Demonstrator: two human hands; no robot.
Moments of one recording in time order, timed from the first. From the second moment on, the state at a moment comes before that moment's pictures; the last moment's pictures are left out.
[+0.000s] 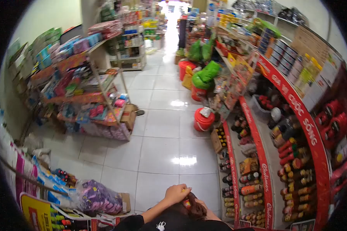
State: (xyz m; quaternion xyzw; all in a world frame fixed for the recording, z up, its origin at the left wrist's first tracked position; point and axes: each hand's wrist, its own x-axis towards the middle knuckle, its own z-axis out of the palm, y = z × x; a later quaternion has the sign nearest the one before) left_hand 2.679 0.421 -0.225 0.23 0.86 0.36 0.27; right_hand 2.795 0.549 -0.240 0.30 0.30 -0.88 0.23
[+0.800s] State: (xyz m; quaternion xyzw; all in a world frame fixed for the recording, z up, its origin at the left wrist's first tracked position) left_hand 2.837 0.807 -0.190 0.82 0.46 0.33 0.04; right_hand 3.026 0.714 -0.367 0.36 0.01 -0.75 -0.56
